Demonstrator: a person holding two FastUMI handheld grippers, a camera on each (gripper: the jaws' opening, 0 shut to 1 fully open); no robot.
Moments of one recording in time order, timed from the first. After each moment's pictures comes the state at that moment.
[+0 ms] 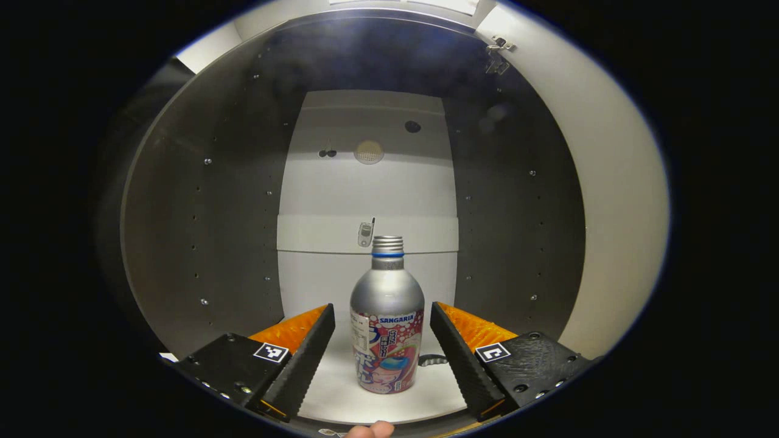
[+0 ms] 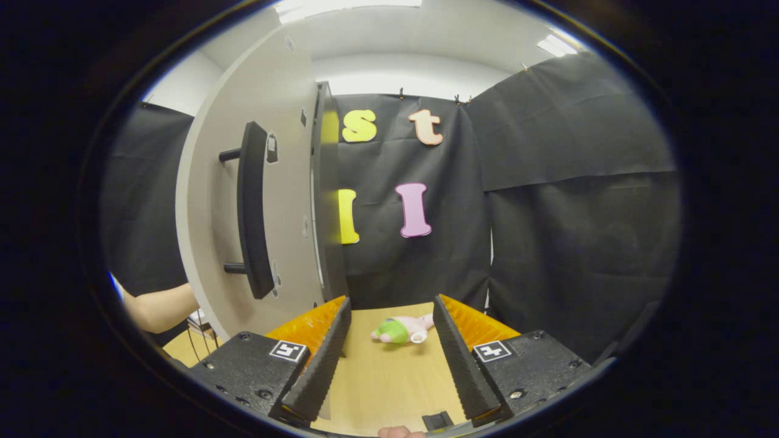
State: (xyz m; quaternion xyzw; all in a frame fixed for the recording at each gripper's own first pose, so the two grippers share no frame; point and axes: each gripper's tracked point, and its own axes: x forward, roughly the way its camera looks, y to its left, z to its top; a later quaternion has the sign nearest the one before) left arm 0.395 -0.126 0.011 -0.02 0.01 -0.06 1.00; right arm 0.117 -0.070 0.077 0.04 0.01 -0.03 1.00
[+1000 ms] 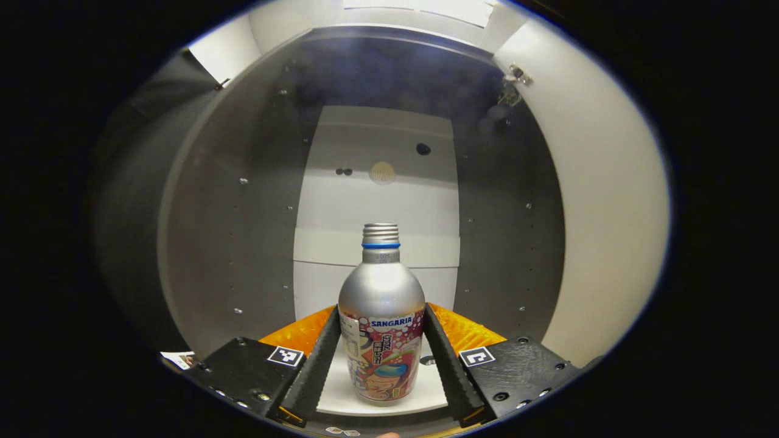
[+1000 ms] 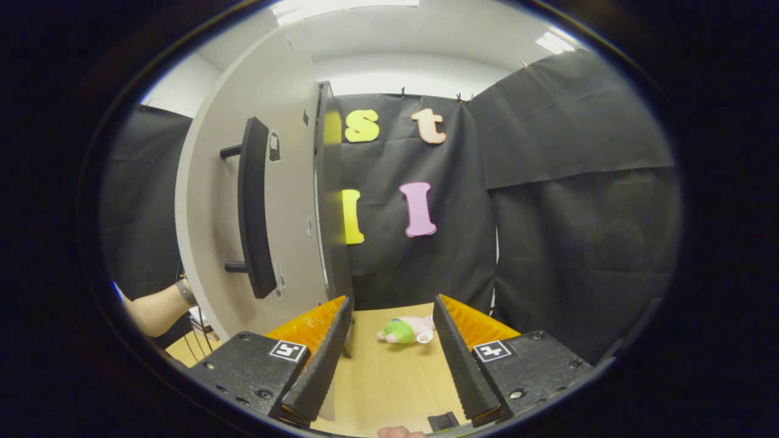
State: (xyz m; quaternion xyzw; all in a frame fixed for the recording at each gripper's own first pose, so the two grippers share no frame) left arm 0.340 -0.087 0.046 -0.05 -0.03 -0.07 1.00; right arm 0.120 -0.061 0.074 0.04 0.01 -0.01 1.00
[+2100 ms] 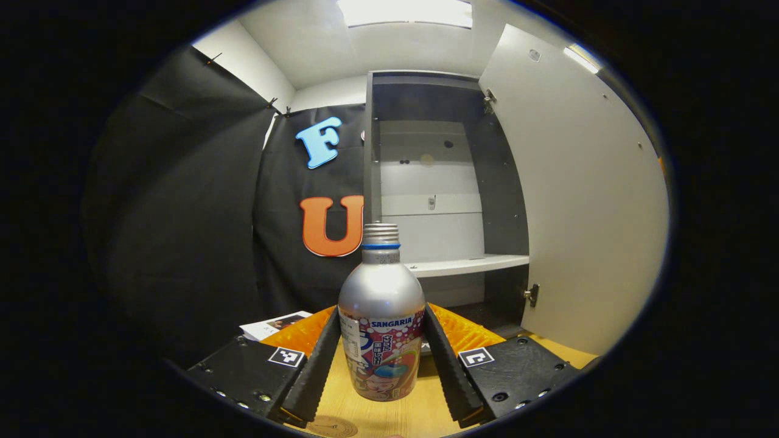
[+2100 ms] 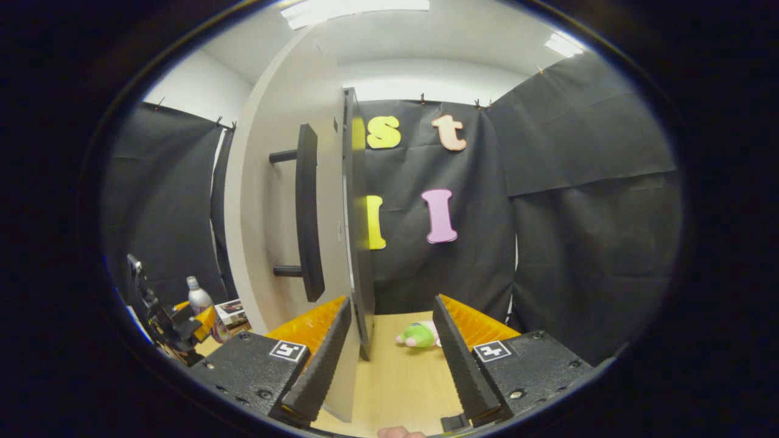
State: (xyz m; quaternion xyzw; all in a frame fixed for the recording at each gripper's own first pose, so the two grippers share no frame) left arm 0.072 0.022 -0.114 0.02 -0.01 0.04 1.00; right arm 0.110 -0.027 0.078 0.04 -0.01 0.03 1.00
